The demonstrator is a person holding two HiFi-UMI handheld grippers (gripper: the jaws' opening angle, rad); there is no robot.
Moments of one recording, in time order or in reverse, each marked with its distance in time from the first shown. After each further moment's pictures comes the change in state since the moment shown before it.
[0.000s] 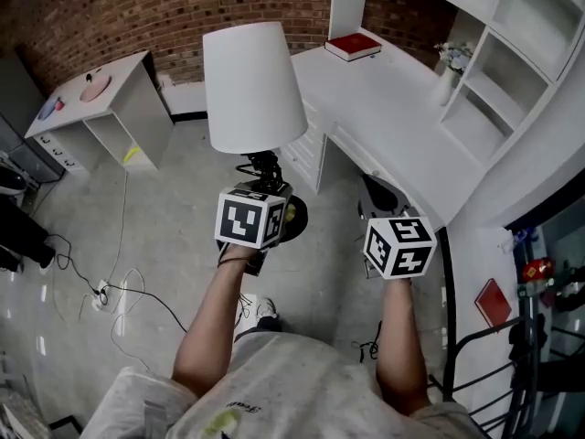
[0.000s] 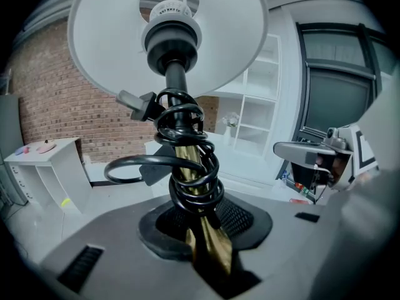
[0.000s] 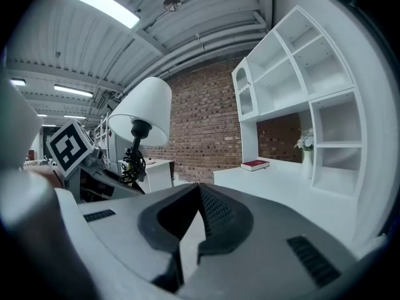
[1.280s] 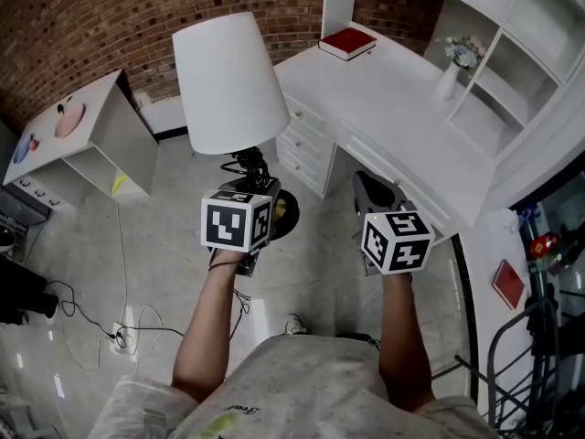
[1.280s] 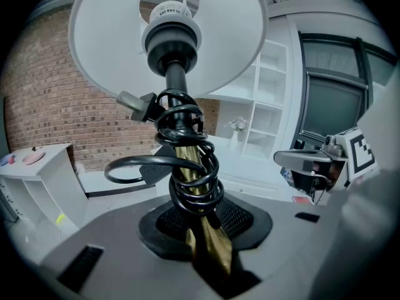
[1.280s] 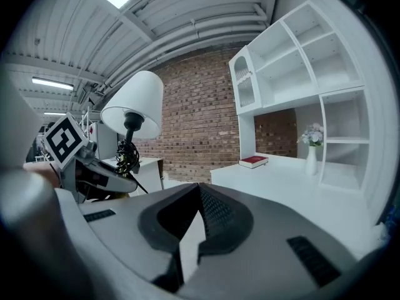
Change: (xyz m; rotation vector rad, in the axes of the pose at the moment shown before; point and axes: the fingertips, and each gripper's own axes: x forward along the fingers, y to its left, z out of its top) left arm 0.023 0.158 0.055 0.037 -0.010 -0.090; right arm 0.135 0.055 0.022 0.044 0.054 -0.129
